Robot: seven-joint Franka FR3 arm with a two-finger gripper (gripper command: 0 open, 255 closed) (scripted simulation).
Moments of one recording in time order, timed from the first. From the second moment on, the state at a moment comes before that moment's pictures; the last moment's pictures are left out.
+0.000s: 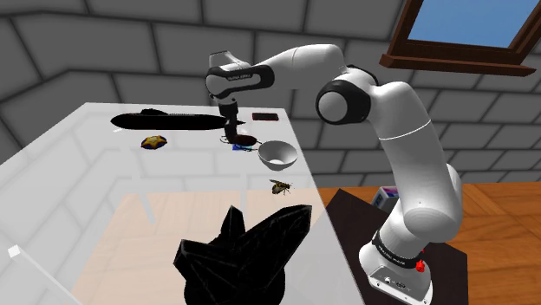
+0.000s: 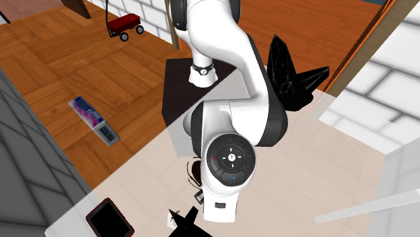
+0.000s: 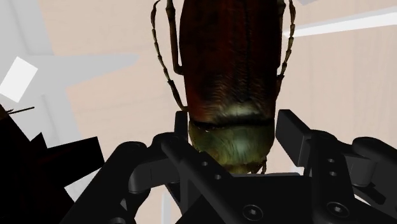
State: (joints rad) arm 0.01 0.74 -0.02 -1.17 -0.01 1.74 -0.63
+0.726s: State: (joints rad) arm 0.01 0.72 -0.02 -1.06 -0.01 1.61 -0.63
